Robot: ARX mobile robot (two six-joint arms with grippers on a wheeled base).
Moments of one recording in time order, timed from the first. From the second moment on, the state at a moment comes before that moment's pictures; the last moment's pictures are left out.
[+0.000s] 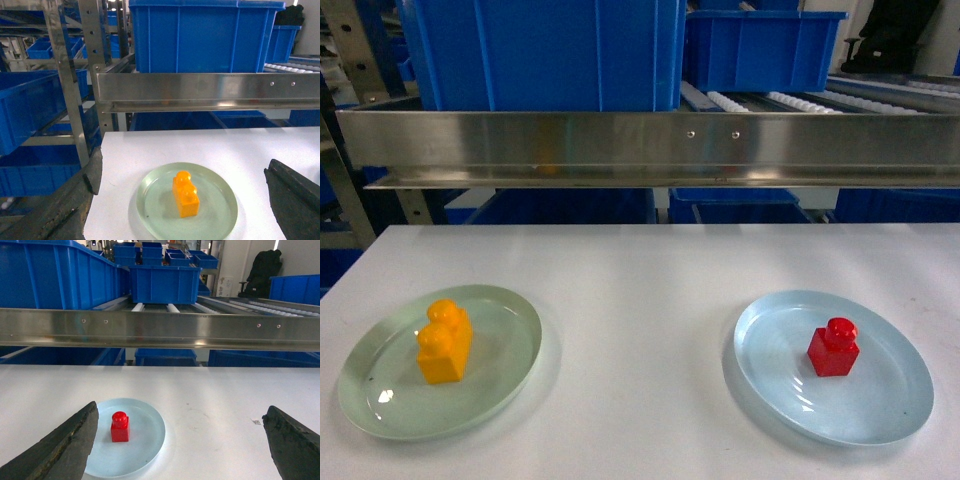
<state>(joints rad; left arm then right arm) 0.00 0.01 0.02 0.00 0.00 0.00 0.00 0.01 0.01 0.00 0.00 -0.01</state>
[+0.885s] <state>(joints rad) 0.15 0.98 0.41 0.54 0.23 -0.12 0.04 0.95 0.34 0.67 -0.09 -0.06</state>
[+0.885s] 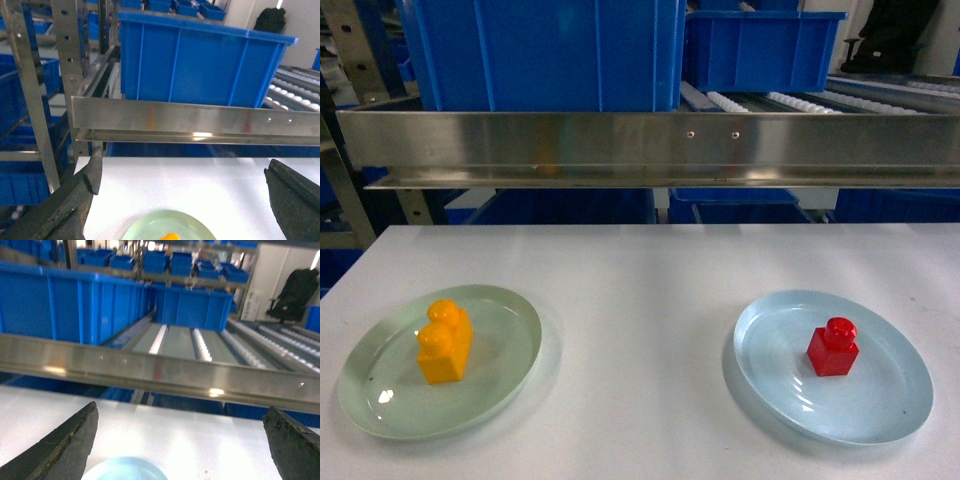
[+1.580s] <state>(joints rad) 0.04 1.67 0.81 0.64 0.19 -0.10 0.10 1.80 0.73 0.61 -0.15 -0.13</state>
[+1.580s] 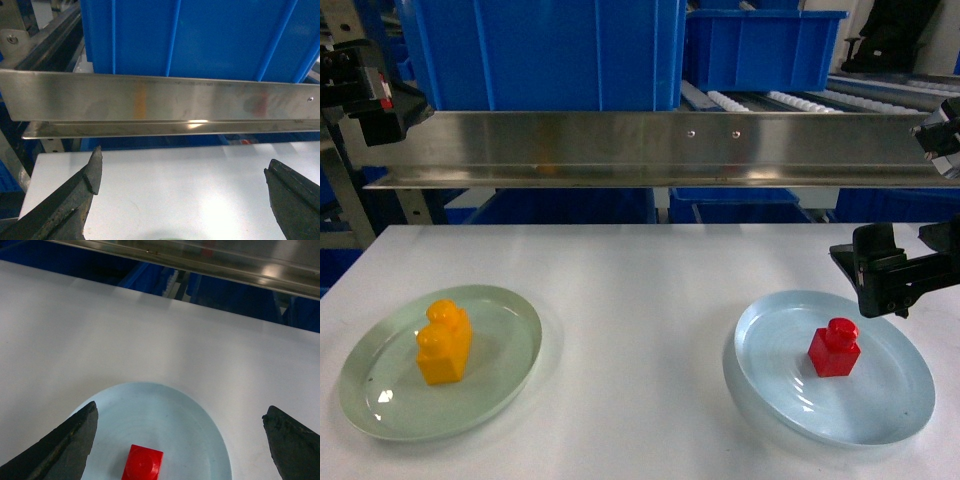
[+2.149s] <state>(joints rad) 0.04 1.67 0.81 0.63 0.19 -0.10 0.12 1.96 0.68 0.69 -0.16 -0.07</state>
